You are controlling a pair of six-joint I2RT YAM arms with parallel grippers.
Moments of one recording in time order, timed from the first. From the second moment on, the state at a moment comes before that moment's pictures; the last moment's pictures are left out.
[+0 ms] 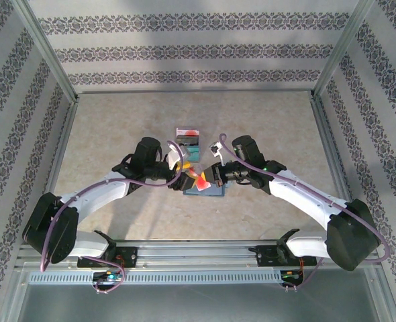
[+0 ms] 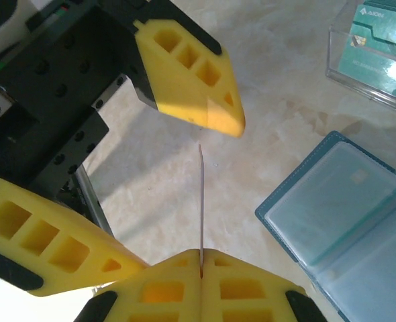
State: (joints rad) left arm -0.51 1.36 0.76 -0.01 0.70 0.09; right arm 0.59 1.27 0.81 -0.23 -0.63 0.33
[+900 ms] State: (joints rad) left arm -0.48 1.39 0.77 0.03 0.98 0.02; right arm 0.55 1.23 0.77 -0.14 -0.77 0.29
